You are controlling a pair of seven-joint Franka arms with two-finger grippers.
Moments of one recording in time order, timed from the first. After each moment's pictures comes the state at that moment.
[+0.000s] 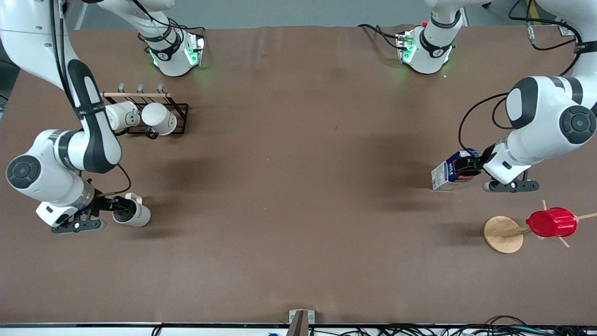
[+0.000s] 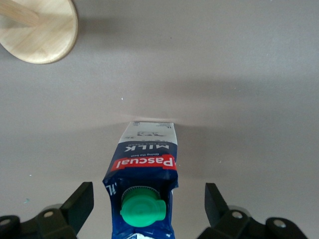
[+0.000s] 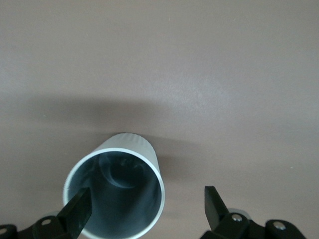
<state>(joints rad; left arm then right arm) 0.14 0.18 -0.19 -2.02 0.00 2.11 -0.03 -0.01 0.52 -0.10 -1.80 -0.01 2.37 -0.22</state>
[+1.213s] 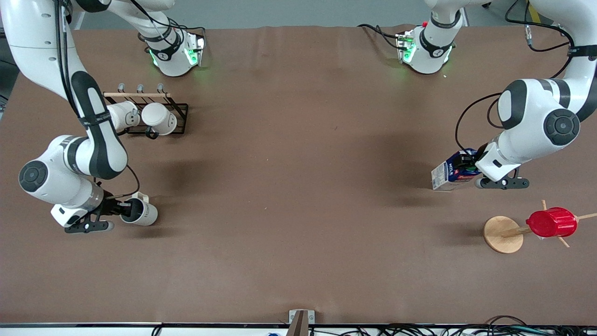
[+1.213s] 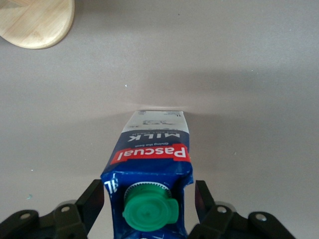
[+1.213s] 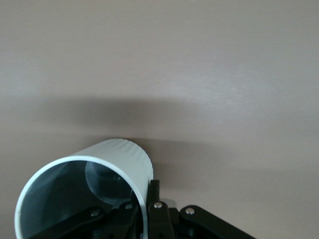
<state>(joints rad) 0.15 0.18 -0.19 -2.07 0.05 2.14 -0.03 0.01 0.55 -0.09 -1.76 0.14 2.30 -0.25</state>
